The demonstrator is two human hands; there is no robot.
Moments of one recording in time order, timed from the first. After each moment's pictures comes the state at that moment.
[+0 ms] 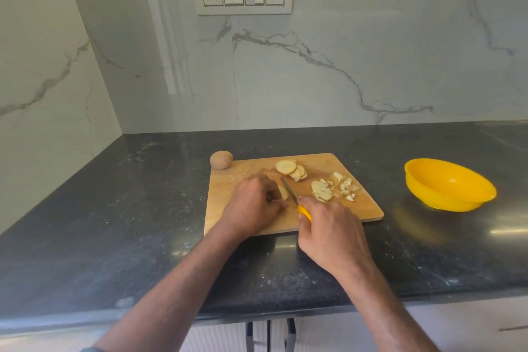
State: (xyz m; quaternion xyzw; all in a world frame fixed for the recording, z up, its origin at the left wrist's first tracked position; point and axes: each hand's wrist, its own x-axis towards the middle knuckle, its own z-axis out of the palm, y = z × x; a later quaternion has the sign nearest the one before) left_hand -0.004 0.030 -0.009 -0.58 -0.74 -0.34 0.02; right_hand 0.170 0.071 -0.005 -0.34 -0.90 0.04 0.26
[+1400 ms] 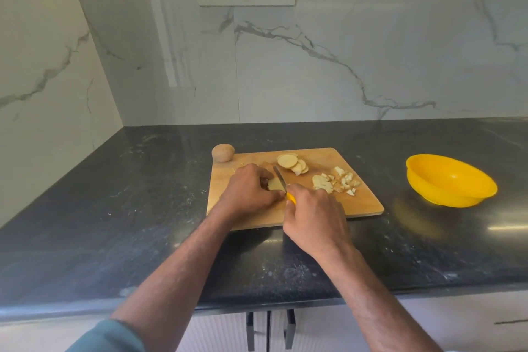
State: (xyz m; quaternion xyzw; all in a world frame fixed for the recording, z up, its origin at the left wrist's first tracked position) left_hand -0.022 0.039 -0.006 -0.53 -0.78 -0.33 -0.03; right_hand 0.146 0.065 0.002 -0.32 -0.90 0.07 0.29
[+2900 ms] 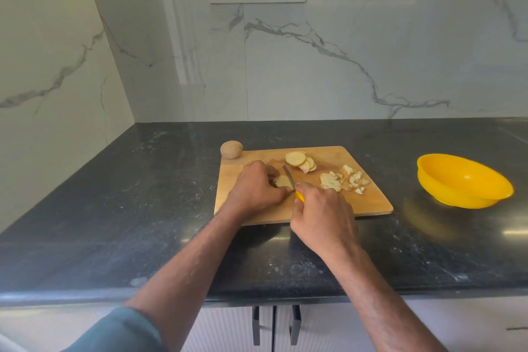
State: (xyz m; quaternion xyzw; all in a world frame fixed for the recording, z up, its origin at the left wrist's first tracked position) left_hand -0.019 0.039 -0.008 -0.51 -0.79 -0.35 -0.01; right_hand 0.143 0.069 -0.005 -0.35 -0.90 0.08 0.26
